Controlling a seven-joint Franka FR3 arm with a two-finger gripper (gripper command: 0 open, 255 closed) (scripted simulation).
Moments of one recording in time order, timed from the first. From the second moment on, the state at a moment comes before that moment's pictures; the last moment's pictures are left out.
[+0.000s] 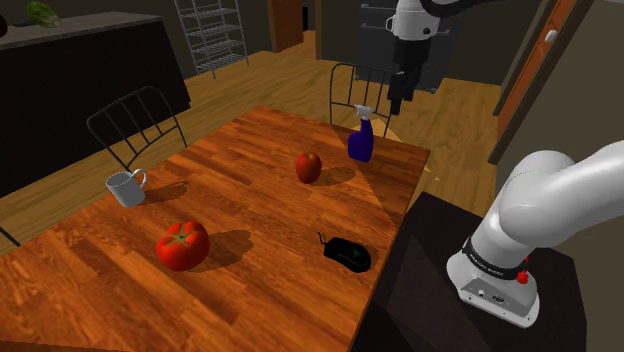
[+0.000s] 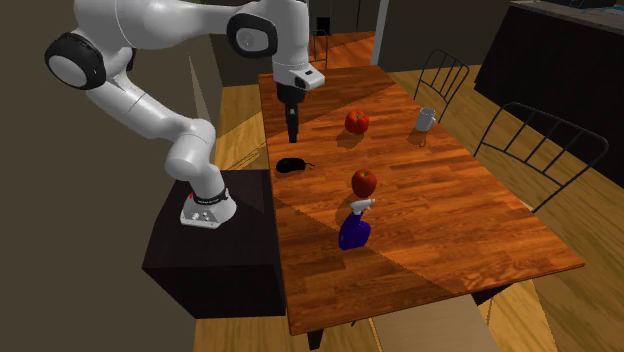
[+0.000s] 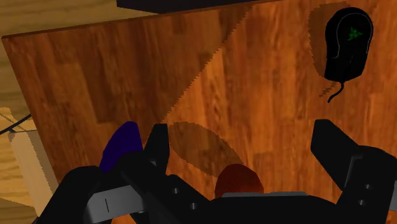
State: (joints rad) arm -0.01 -0.67 -0.06 -2.33 -0.06 1.62 -0.14
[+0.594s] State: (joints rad) arm -0.04 -0.39 -0.19 -2.22 -0.08 1.80 -0.26
